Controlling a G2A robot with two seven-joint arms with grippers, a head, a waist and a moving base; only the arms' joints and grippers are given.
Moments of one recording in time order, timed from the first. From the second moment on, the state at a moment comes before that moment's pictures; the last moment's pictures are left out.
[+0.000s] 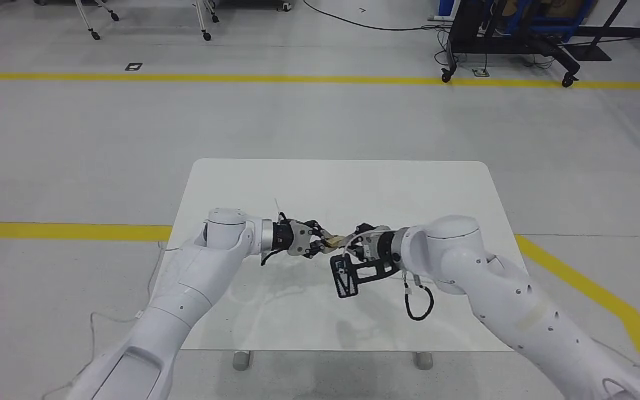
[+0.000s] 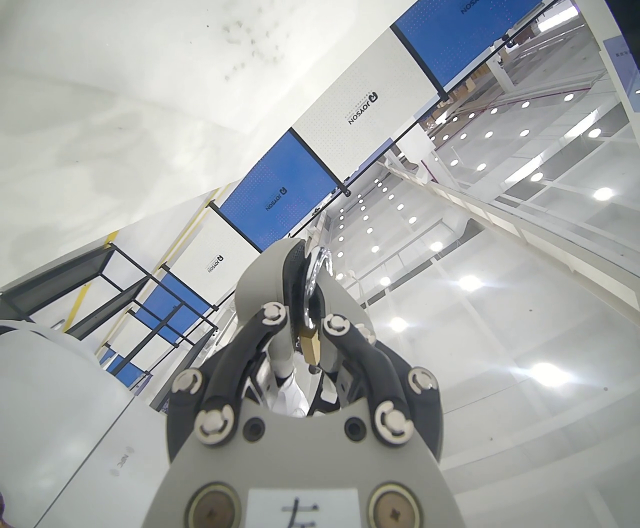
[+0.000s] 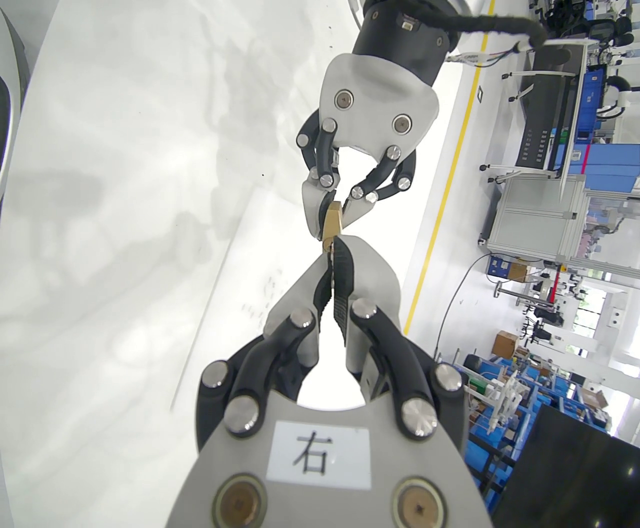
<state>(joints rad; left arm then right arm) 0.83 -1.31 -0.90 -0.97 -0.71 0.67 -1.01 -1.03 -0.97 0.90 -1.96 -1.60 -0.98 0.58</state>
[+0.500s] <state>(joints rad) 0.83 -1.30 -0.90 -0.97 -0.72 0.66 -1.00 -1.00 -0.99 0.85 -1.92 -1.60 -0.94 0.65</state>
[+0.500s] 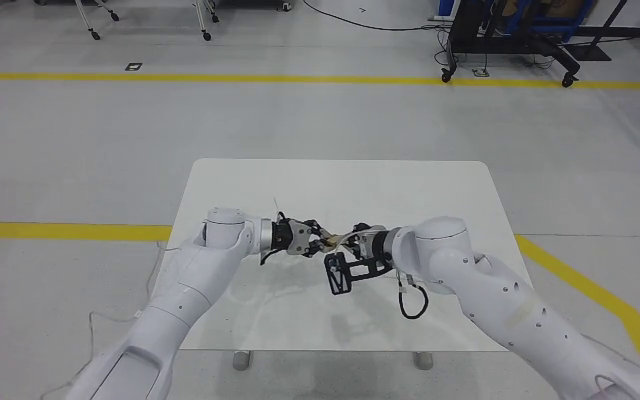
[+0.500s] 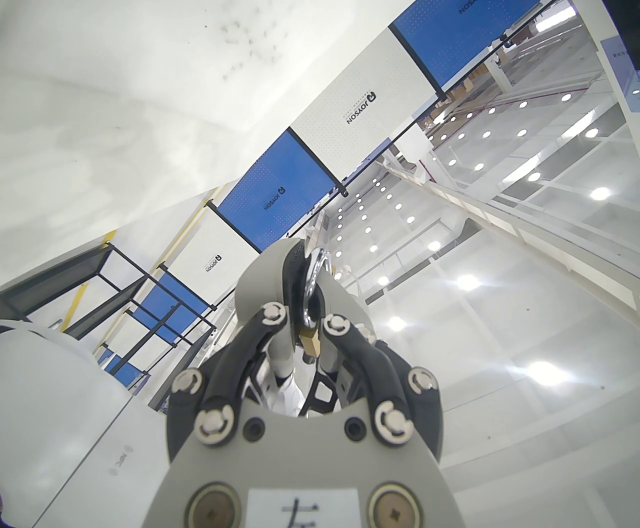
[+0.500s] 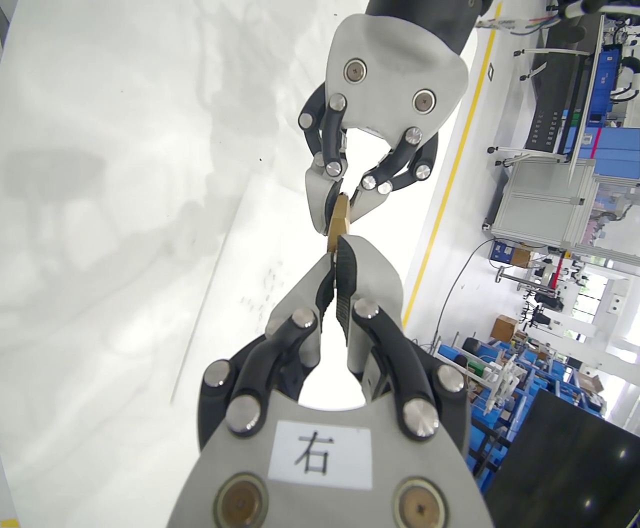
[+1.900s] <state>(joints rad) 1.09 -1.25 -1.13 -1.33 -0.61 0.03 -0.67 -1.25 -1.00 0.94 -1.87 -1.85 -0.28 0.08</state>
